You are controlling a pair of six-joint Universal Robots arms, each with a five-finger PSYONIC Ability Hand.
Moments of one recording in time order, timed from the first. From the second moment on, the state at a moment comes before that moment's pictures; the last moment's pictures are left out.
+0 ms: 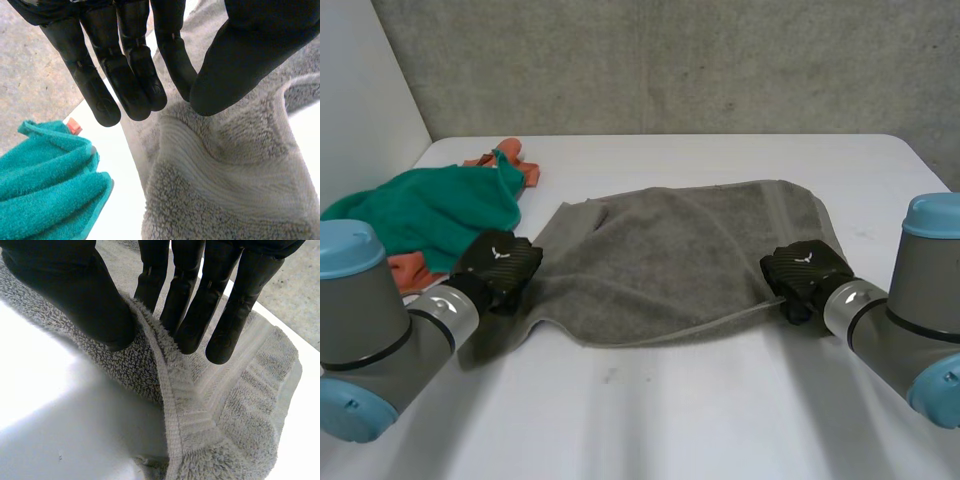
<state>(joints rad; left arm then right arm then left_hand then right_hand) 4.45 -1.94 -1.79 3.41 -1.32 3.69 1.88 -1.11 1.61 -0.03 1.39 2.67 1.16 1.19 1.19 1.20 0.98 0.98 1.16 1.18 1.19 0.99</state>
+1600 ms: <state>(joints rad) 4.43 -1.98 -1.75 3.38 -1.29 3.61 1.59 -1.18 1.84 -0.15 1.22 2.85 1.13 1.19 1.19 1.20 0.98 0.53 0.62 0.61 0.61 0.41</state>
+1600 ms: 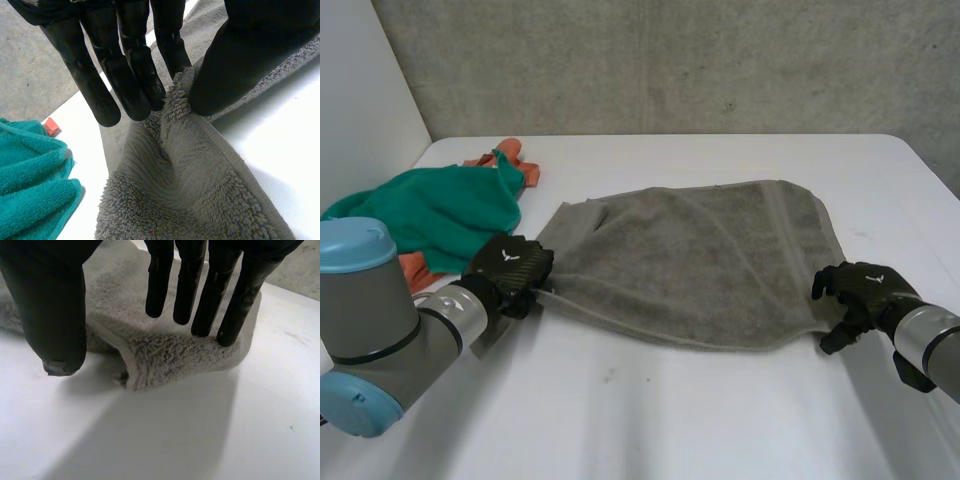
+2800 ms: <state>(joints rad) 4.37 -2.06 -0.90 3.62 -1.45 3.69 1.85 -1.07 0.73 -0.15 1.52 2.52 1.13 1.20 1.19 1.20 0.98 0.99 1.17 1.18 1.19 0.98</state>
